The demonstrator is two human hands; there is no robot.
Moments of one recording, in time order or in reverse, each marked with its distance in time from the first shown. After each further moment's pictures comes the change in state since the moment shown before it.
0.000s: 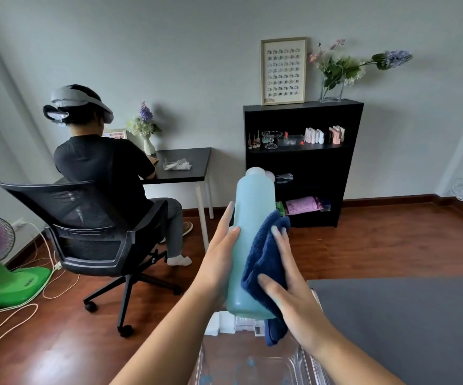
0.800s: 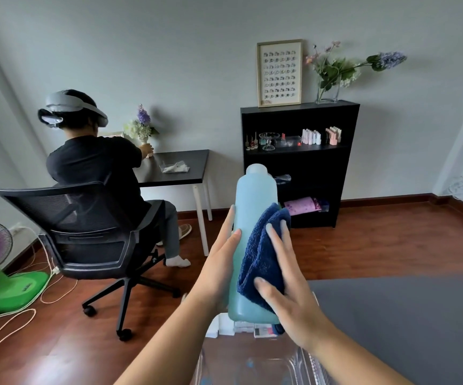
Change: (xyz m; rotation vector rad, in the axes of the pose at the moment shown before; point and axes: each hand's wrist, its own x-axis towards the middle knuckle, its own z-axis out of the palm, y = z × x) left_hand -0.005 -0.001 0.006 -0.004 -0.028 -0.002; right_hand 0.003 -0.003 -0.002 -0.240 -0.005 -0.118
